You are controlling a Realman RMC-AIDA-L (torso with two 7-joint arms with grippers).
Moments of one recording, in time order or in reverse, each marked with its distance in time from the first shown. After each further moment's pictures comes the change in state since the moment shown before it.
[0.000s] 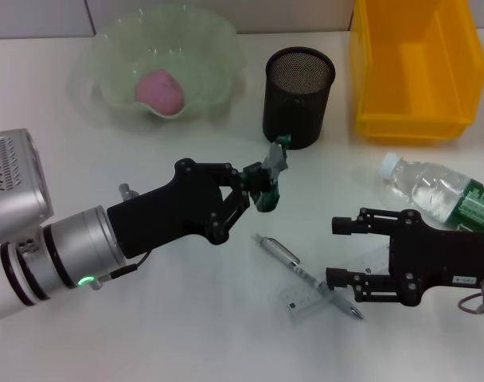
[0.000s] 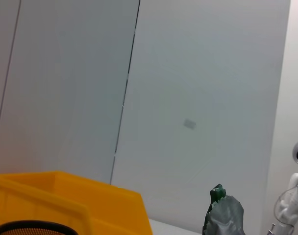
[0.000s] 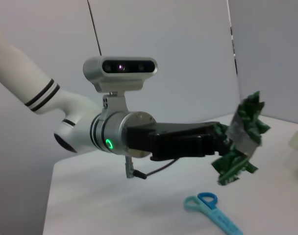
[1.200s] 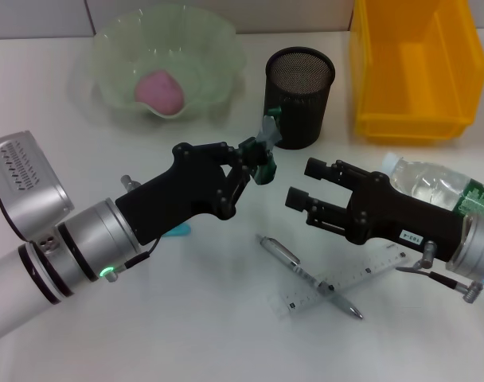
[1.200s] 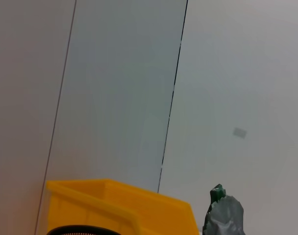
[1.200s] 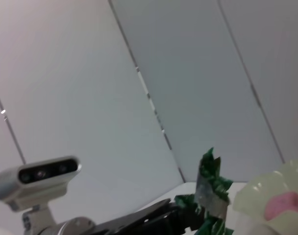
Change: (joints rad) left arm -0.053 -0.001 -0.270 -0.174 0.084 -0.070 0.168; right arm 0.079 0.011 0.004 0.400 0.340 0.177 -0.073
